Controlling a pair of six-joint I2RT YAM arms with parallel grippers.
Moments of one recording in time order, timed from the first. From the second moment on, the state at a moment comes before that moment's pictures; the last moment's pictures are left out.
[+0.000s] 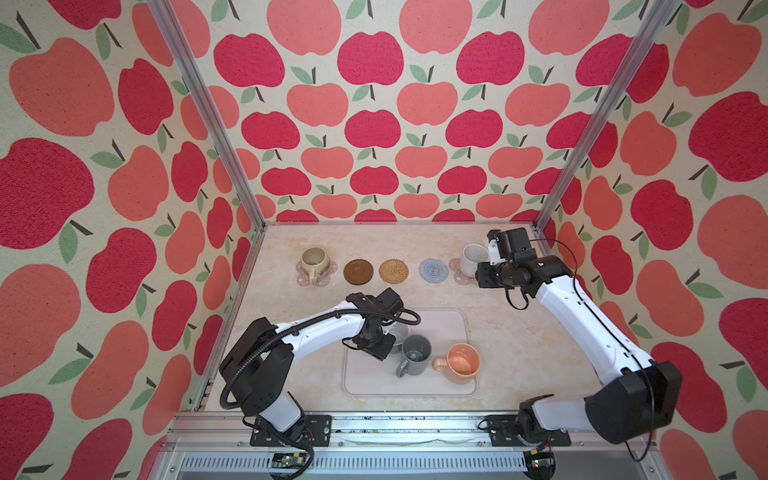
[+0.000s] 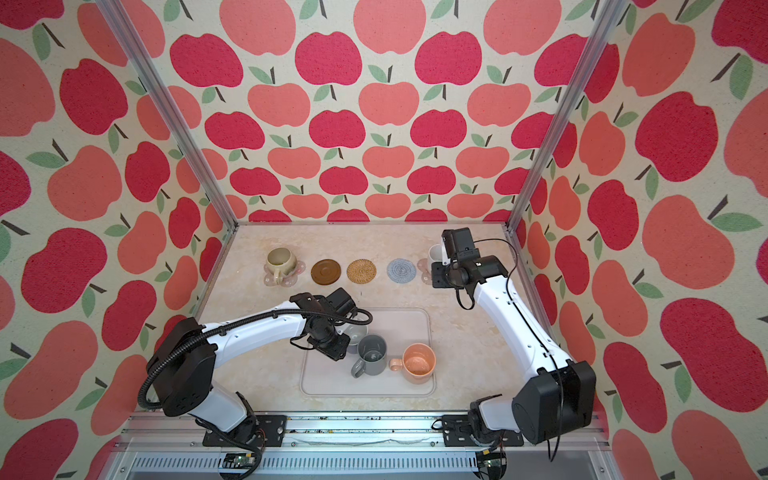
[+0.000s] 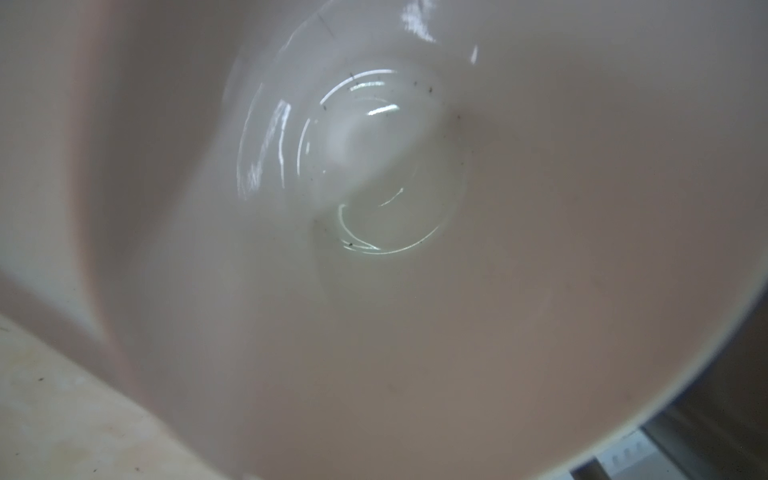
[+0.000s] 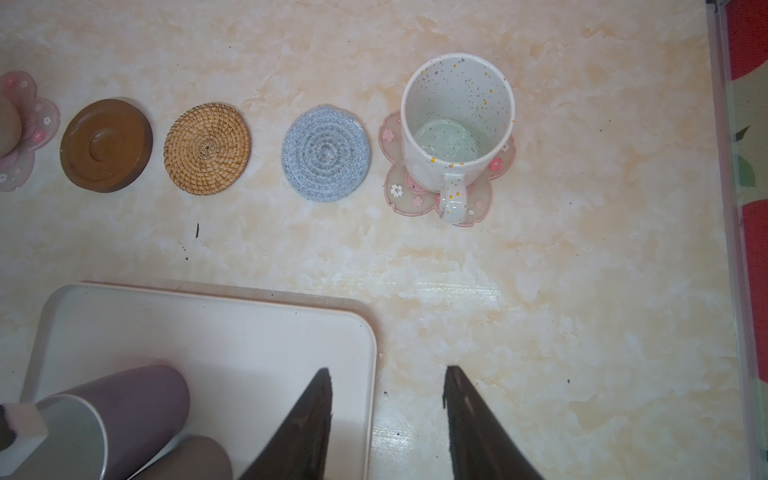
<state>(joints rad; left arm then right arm) -0.84 1.58 1.05 -0.90 0.13 -0.25 0.37 1.36 1.29 -0.86 0.05 0.18</state>
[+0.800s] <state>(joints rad) -0.87 1.58 1.05 -0.81 0.01 -0.31 0.37 1.36 1.29 -0.86 0.05 0.18</state>
